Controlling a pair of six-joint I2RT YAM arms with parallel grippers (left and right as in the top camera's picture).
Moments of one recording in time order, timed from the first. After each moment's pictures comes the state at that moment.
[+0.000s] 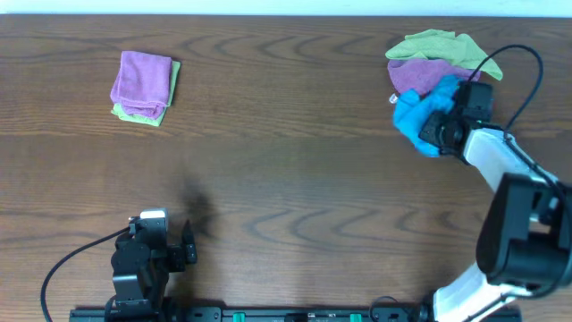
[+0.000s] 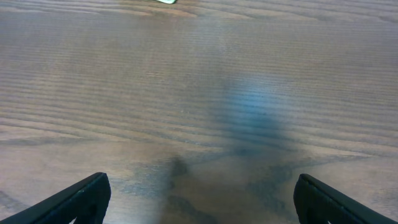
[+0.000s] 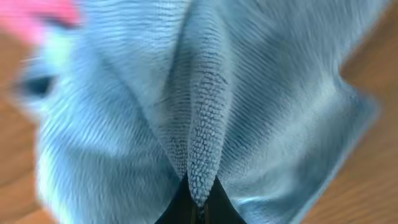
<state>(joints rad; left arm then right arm) 0.04 0.01 0.17 -0.79 0.00 0.01 -0.16 1.83 1.08 -0.32 -0.06 0.36</state>
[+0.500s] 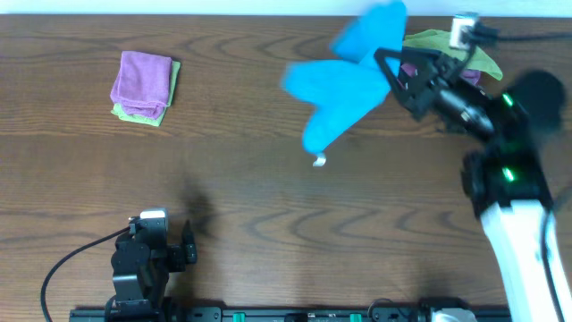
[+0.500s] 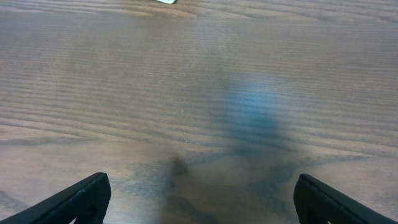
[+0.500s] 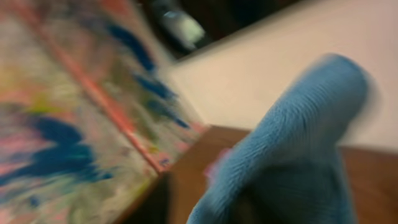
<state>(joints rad) 0.04 0.01 0.17 -0.79 0.00 0.01 0.03 1.16 1.09 0.21 -0.90 0.70</state>
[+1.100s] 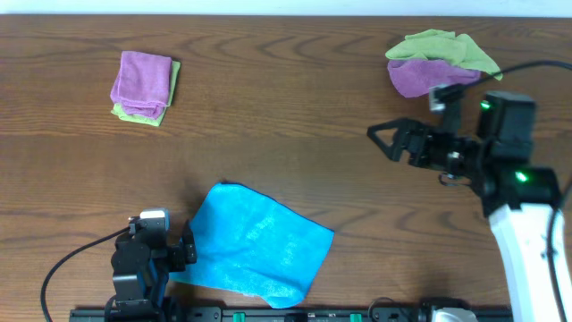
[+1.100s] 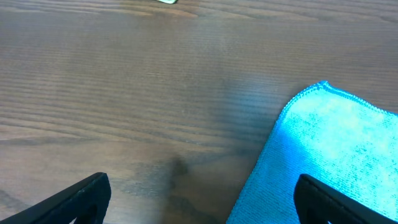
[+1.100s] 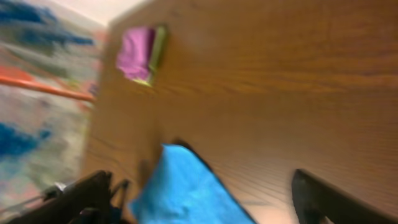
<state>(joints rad) 0.04 0.01 0.17 -0.79 -0.01 0.01 -0.02 1.22 1.09 -0.75 -0.72 0.31</state>
